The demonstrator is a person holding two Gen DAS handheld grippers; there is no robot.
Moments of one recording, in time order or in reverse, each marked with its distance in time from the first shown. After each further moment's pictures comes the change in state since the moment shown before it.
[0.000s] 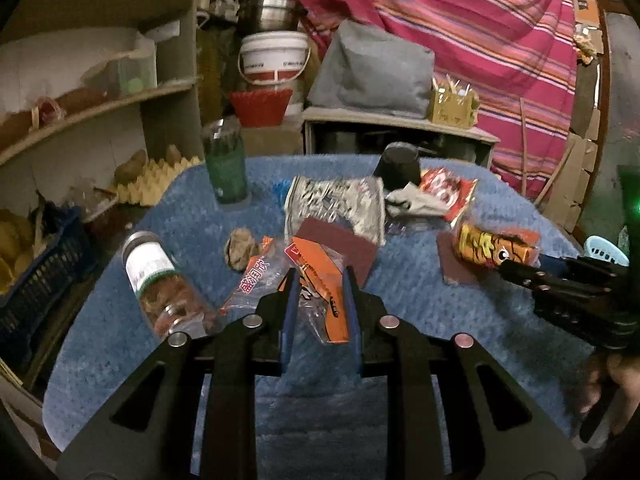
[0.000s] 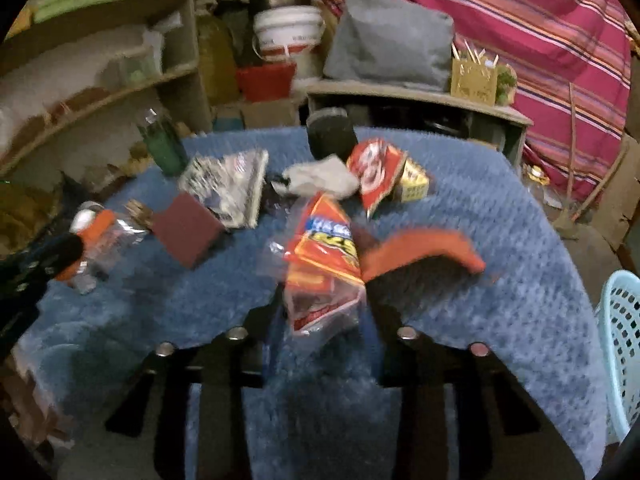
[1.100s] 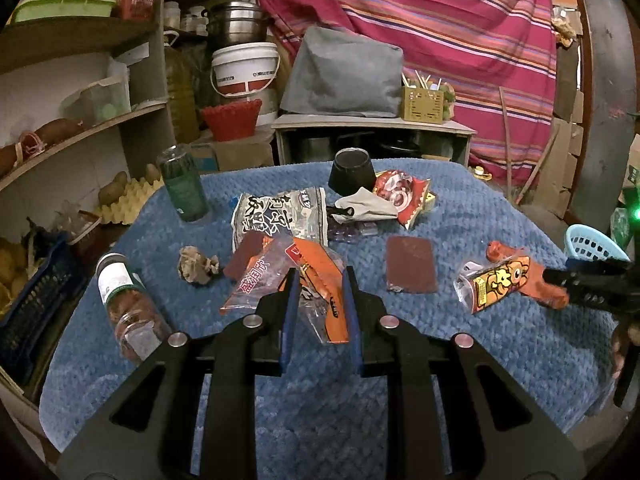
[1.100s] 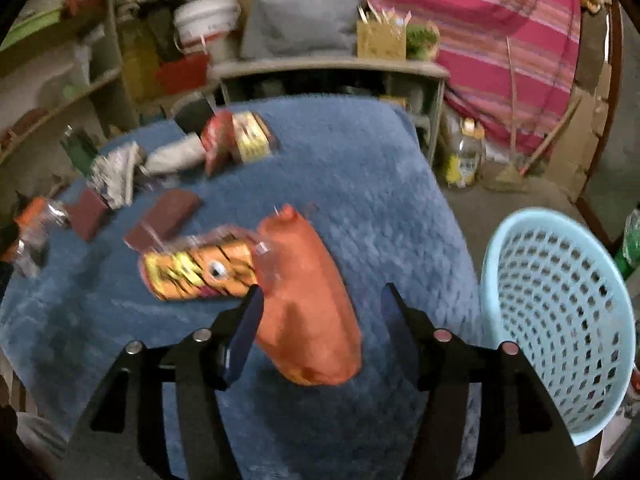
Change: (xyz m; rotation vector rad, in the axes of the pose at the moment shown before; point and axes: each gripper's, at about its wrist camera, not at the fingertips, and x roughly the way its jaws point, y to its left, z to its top) left arm -0.006 -0.057 0.006 0.066 0.003 -0.026; right arm -0.017 -0.140 -0.036 0.140 0.134 -0.156
